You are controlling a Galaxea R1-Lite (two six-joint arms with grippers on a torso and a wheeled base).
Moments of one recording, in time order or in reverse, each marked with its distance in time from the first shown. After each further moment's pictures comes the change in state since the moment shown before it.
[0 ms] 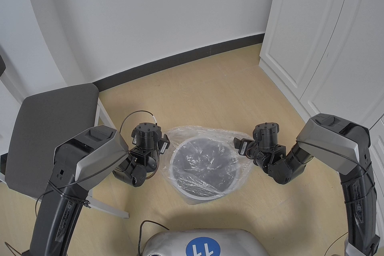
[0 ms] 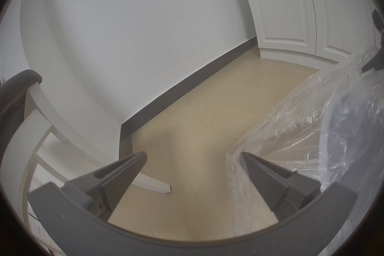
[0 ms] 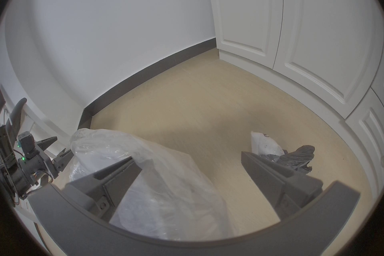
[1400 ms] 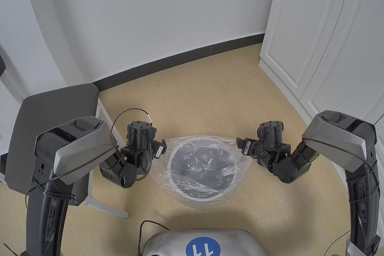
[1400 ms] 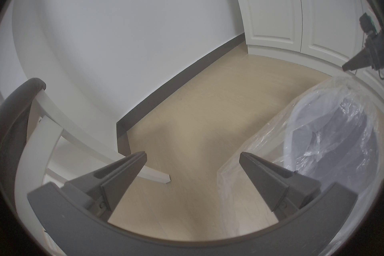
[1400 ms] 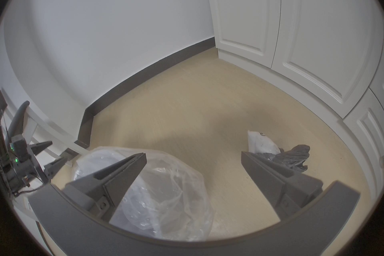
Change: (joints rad) left arm 0.000 -0.160 0.219 0.036 -0.075 -0.004; right arm -0.010 -0.052 0.057 0.011 0.022 0.008
